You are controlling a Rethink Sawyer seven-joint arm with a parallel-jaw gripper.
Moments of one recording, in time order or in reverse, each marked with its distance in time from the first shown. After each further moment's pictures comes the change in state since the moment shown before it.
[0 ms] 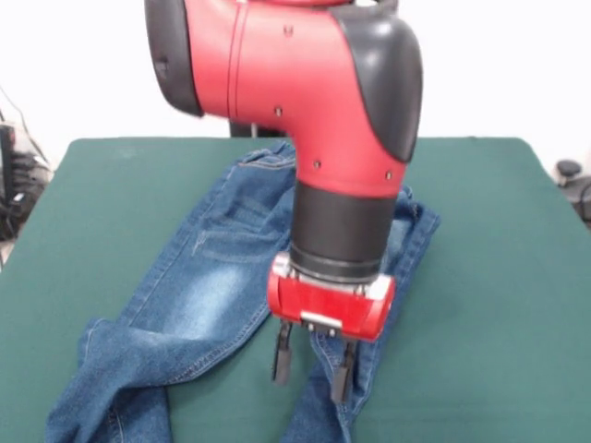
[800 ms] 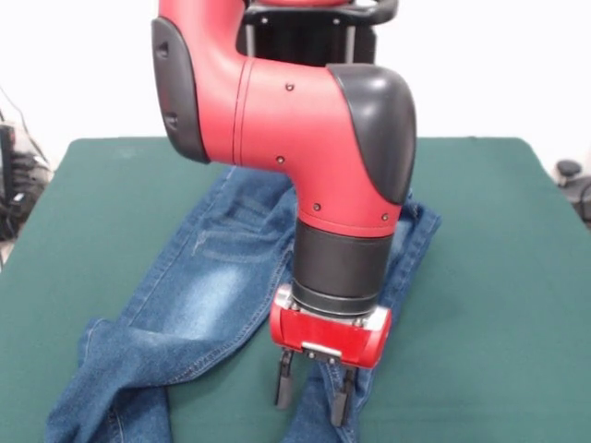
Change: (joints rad) arm 0.000 0.062 0.000 -0.046 0.001 -0.013 0.000
